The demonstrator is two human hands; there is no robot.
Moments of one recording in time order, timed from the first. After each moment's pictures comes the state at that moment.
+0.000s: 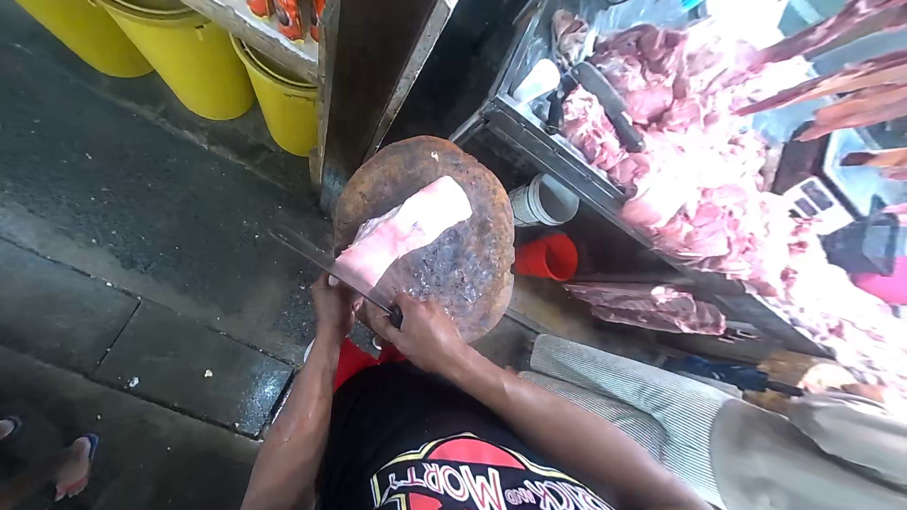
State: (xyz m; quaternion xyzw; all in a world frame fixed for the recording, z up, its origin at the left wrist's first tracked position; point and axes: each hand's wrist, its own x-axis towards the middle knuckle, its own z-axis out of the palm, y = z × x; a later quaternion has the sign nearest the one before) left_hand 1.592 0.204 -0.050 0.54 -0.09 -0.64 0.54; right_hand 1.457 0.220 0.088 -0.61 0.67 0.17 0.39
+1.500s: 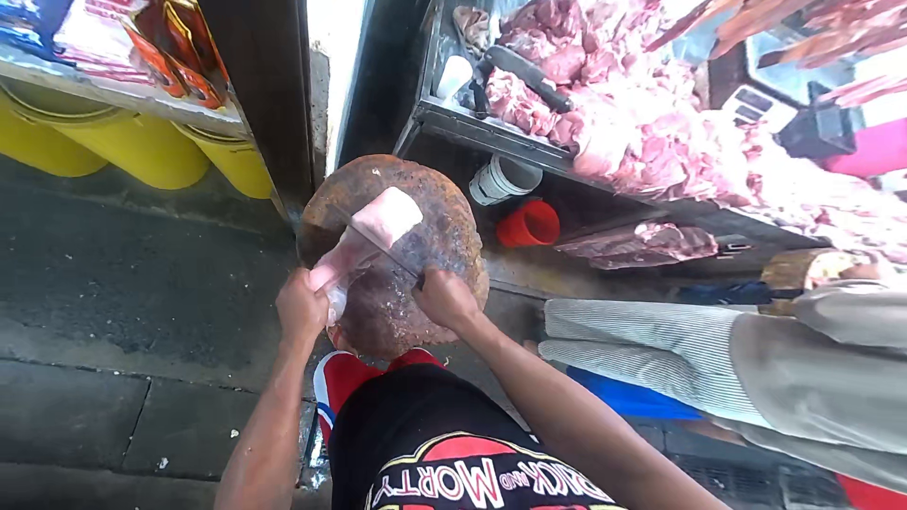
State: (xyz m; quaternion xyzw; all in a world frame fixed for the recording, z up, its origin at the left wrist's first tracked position) left_hand 1.606 0.137 -0.007 0.68 -0.65 -0.32 0.11; right_hand 1.362 0.187 0.071 -0.47 0.81 0.13 0.32
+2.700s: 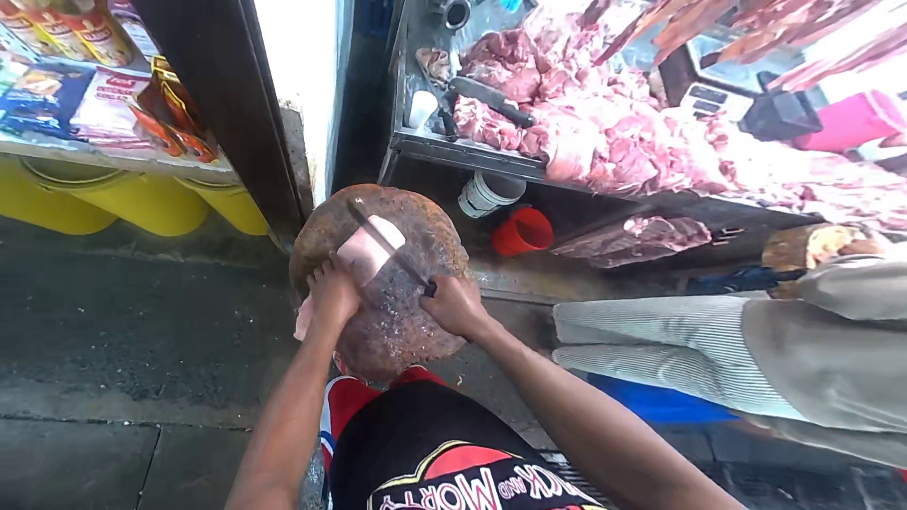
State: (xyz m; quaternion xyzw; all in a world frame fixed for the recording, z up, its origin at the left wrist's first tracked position) left_hand 1.524 0.095 0.008 0.59 -0.76 -0.27 0.00; right_hand 1.325 0.199 0.105 -0.46 0.81 0.02 0.36
